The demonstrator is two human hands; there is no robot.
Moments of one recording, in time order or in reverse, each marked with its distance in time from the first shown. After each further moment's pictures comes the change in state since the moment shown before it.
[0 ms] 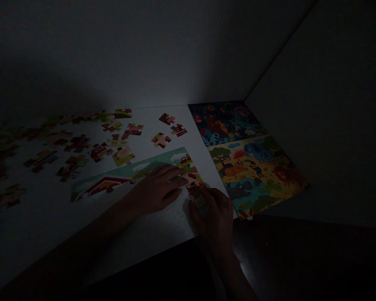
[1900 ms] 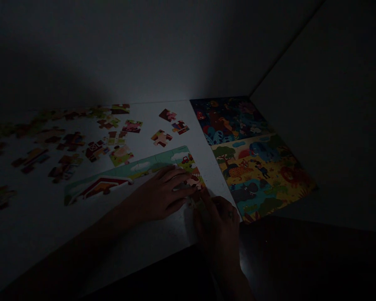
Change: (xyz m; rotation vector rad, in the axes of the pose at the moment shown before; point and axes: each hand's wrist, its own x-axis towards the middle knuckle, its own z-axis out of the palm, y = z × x) left_hand 0.002 0.005 -0.001 0.019 -0.073 0.107; right_hand -0.005 -0.011 -0.008 -0.129 -0.140 0.043
